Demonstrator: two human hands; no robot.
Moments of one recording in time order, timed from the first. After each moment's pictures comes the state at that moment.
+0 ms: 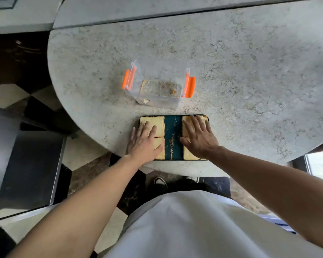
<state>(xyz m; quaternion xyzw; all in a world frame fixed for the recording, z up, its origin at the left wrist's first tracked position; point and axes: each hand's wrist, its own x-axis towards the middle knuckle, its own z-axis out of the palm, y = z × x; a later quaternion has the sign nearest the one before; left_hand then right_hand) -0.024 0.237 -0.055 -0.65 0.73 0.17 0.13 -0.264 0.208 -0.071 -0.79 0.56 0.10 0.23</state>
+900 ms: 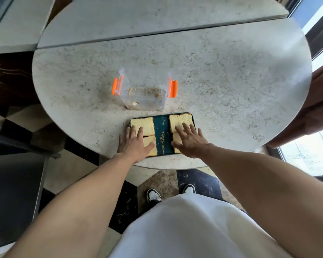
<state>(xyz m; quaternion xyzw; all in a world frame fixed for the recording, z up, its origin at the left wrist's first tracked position) -0.017 0.250 -0.042 -0.67 0.71 0.19 0.13 -0.265 0.252 -0.059 -0.73 0.61 0.12 0.27</state>
